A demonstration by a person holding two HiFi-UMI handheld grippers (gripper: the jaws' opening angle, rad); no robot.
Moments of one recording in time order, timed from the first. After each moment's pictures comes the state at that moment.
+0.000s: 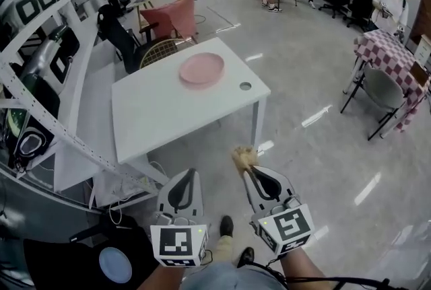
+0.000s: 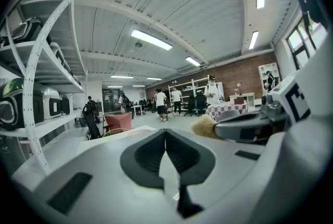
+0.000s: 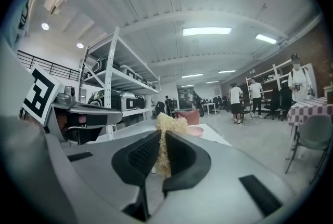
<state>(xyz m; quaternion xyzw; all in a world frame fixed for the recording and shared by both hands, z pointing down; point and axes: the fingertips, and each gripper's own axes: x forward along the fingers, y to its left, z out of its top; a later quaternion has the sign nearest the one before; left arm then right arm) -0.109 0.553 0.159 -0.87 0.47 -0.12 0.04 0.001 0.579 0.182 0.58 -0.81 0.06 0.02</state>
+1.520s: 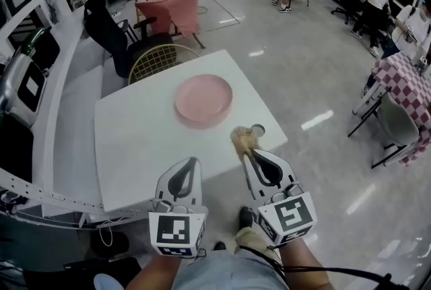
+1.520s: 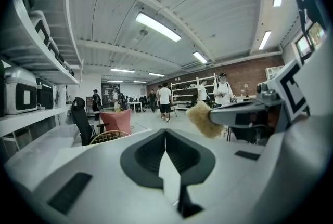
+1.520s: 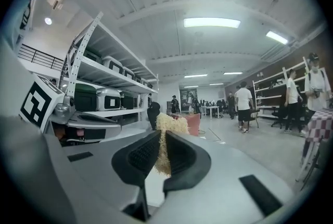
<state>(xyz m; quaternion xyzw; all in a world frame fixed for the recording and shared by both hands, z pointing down) -0.050 0.246 0.178 -0.87 0.47 -0.12 0.01 0.059 0.263 0.167 0.57 -0.82 0.04 0.04</state>
